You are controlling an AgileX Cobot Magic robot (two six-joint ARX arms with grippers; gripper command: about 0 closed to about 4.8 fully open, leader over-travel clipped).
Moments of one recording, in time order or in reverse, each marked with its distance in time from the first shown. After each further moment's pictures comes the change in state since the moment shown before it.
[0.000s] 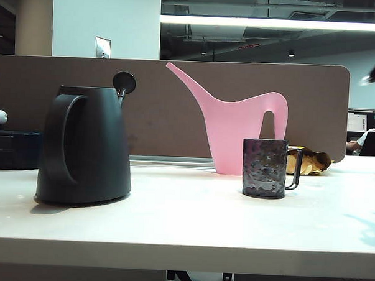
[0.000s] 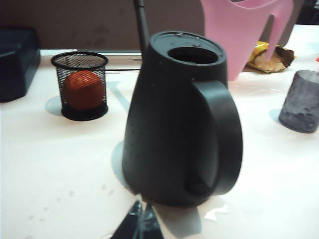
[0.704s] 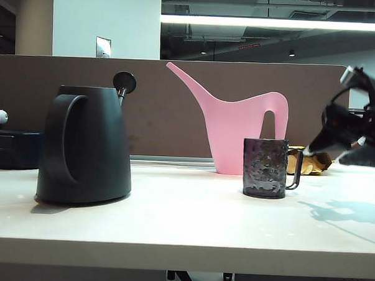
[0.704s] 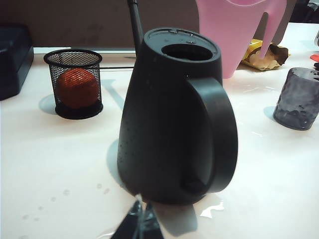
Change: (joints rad) left arm 0.000 0.000 0.000 -0.006 0.020 0.000; right arm 0.037 0.675 0.070 0.517 -0.050 0.001
